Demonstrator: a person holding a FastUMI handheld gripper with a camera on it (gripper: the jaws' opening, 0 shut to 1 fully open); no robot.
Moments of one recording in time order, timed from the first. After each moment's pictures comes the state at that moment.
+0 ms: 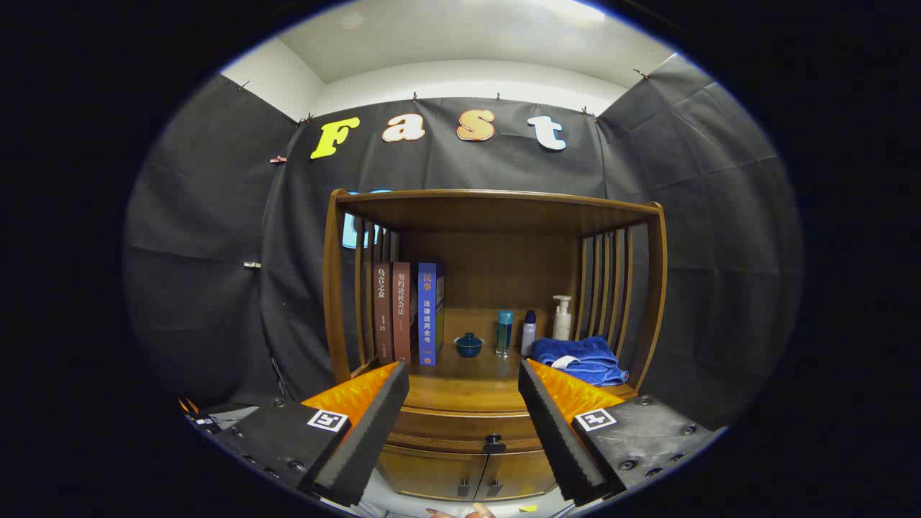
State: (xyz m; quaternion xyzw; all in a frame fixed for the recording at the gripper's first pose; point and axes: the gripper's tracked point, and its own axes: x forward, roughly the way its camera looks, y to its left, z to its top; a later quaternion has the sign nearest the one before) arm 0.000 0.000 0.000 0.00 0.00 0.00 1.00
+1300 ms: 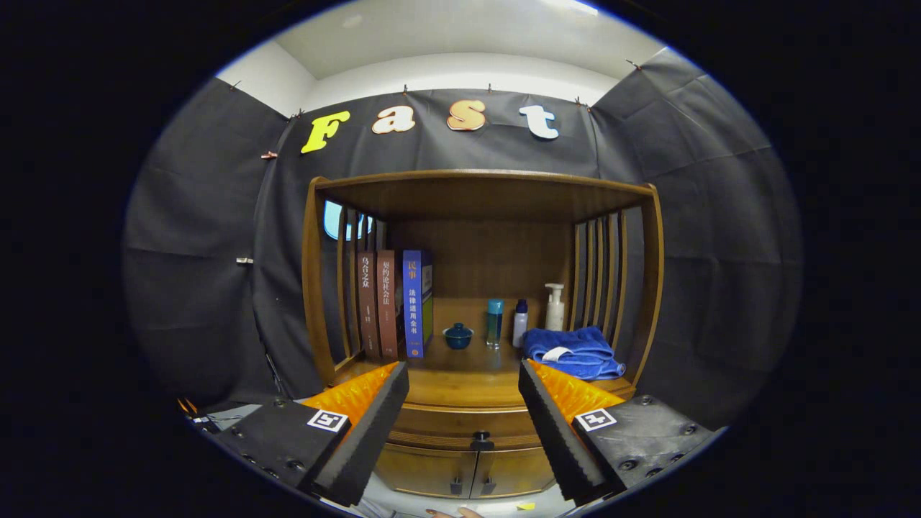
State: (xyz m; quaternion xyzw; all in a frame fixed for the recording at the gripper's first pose) arm 0.020 -0.021 -0.032 0.02 0.03 -0.01 1.00
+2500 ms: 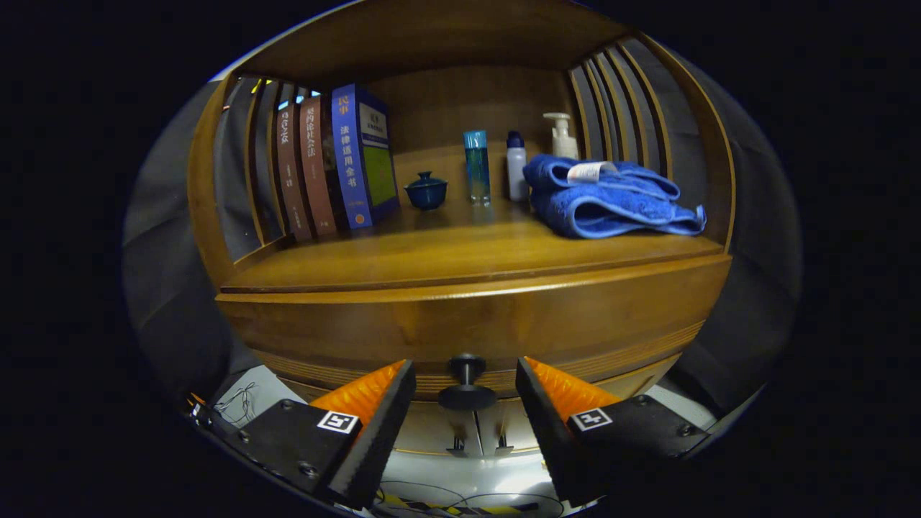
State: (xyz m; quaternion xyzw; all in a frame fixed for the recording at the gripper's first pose) arm 0.120 -0.046 -0.277 0.07 0.24 -0.01 0.97
